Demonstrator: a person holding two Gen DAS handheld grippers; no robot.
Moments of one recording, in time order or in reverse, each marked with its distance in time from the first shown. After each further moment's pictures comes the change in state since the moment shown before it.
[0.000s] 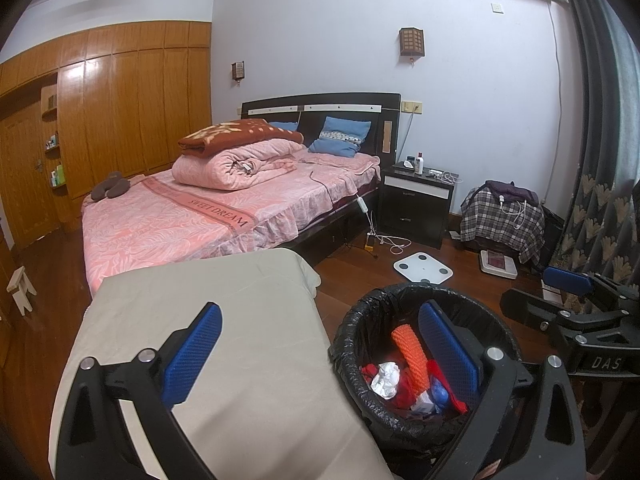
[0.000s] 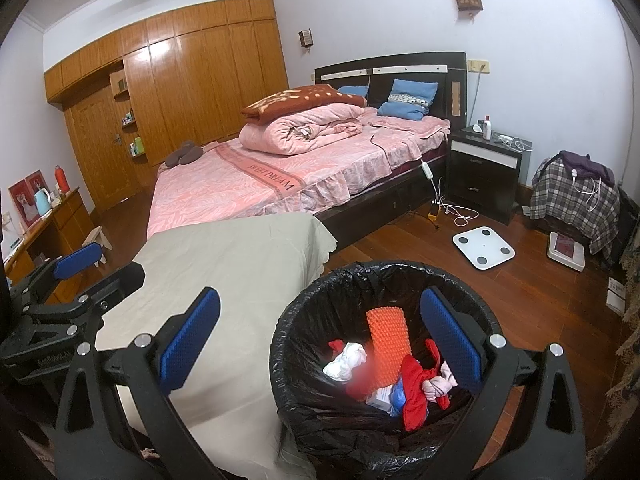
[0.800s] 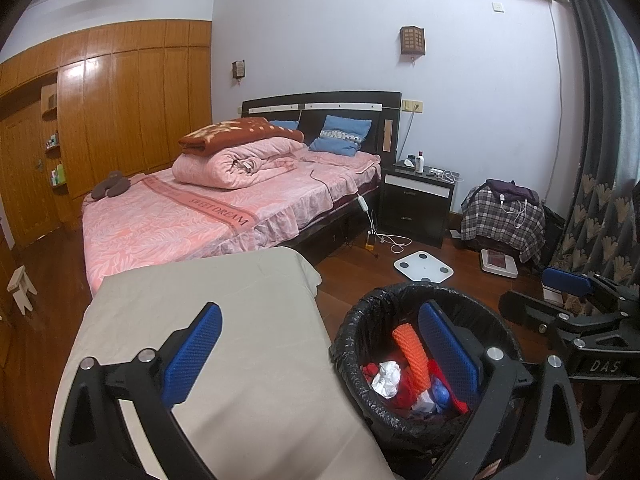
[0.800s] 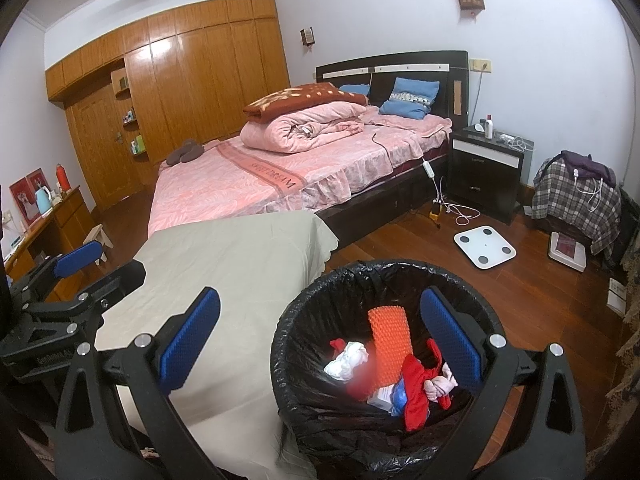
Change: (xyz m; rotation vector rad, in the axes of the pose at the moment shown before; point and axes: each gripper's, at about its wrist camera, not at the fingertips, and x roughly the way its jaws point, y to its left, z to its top) left arm -0.001 0.002 0.001 -0.001 0.003 -0.001; right arm 0.001 0.005 0.000 0.000 0.003 0.000
